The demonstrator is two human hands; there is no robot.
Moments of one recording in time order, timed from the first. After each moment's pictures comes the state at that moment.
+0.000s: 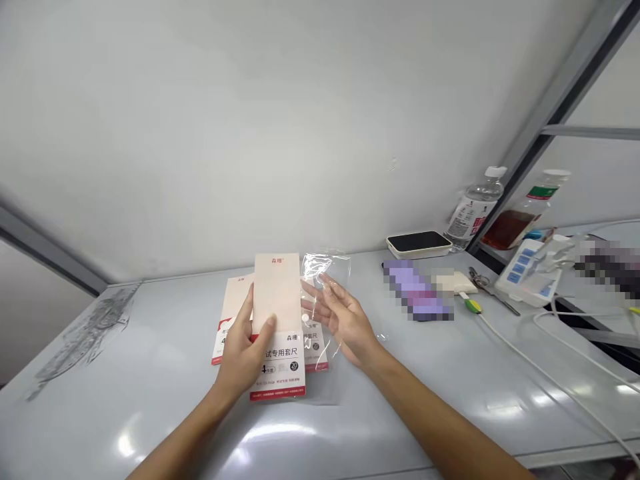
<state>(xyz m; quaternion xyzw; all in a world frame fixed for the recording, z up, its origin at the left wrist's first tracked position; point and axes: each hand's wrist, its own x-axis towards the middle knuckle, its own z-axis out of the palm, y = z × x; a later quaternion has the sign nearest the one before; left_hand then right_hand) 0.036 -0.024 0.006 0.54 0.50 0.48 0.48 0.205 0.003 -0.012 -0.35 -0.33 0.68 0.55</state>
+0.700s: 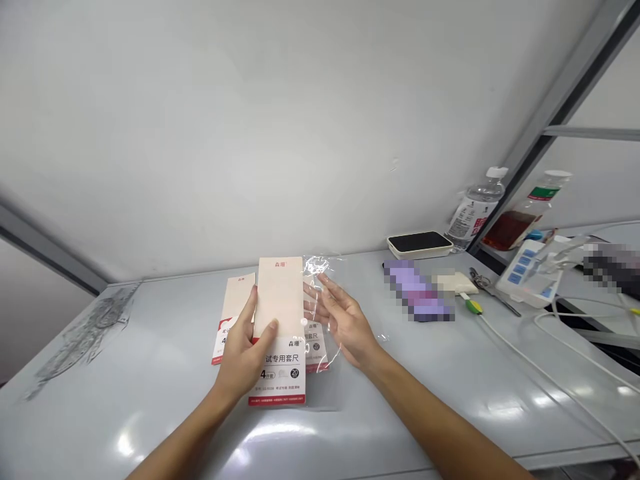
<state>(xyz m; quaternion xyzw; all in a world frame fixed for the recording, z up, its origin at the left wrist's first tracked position) 0.034 -0.026 0.002 0.55 0.53 0.44 0.47 0.204 0.002 -0.018 -0.32 -0.35 0.68 0.56</state>
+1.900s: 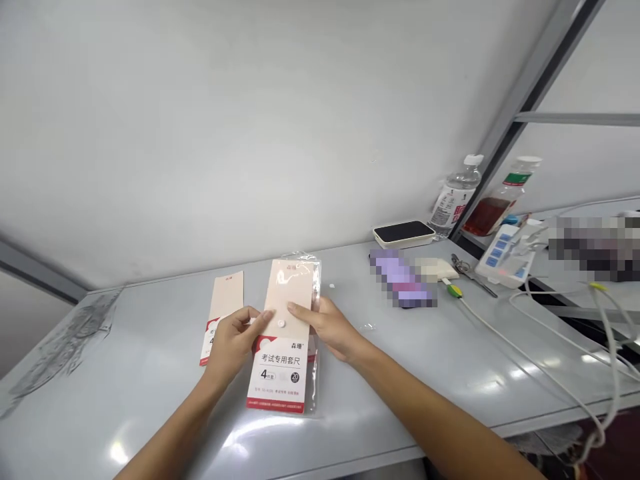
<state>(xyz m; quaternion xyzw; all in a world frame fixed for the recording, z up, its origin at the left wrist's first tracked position) 0.029 -0.008 -0.013 0.57 0.55 0.39 0.46 0.201 0.000 -0.015 -0.34 -0.42 0.72 0.45</state>
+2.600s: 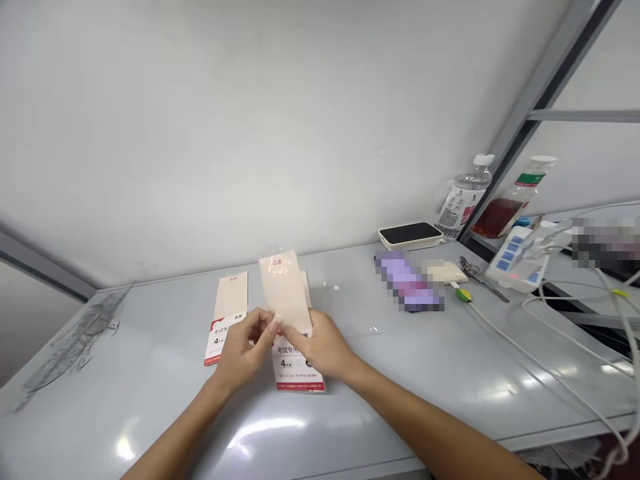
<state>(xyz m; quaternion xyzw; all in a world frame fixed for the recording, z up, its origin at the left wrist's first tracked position) 0.030 -0.013 -0.017 0.69 0.51 0.36 0.36 0.187 -0.013 -0.026 -0.44 -0.57 0.56 0.40</state>
